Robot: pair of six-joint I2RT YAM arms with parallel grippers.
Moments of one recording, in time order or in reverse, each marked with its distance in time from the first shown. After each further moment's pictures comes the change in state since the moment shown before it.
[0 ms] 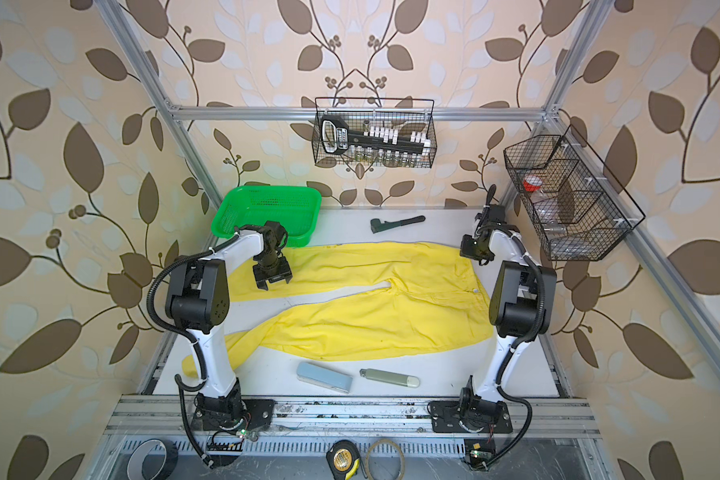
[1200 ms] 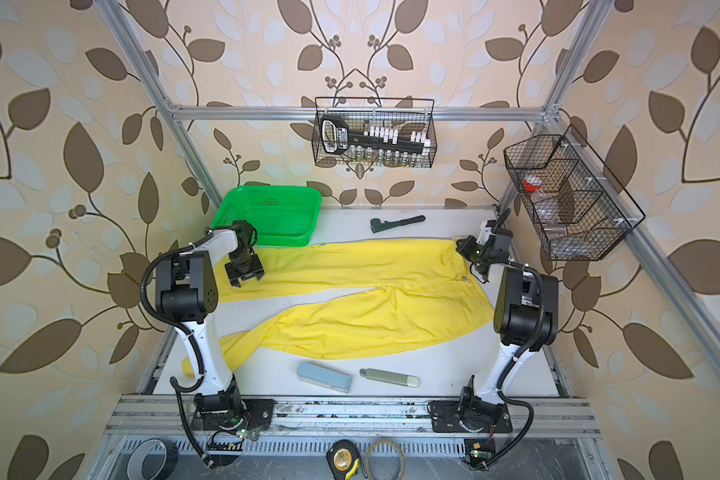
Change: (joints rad) left arm 0.227 0.073 0.016 0.074 -0.085 0.126; right arm -0.051 -0.009 -0.444 0.956 -0.249 0.489
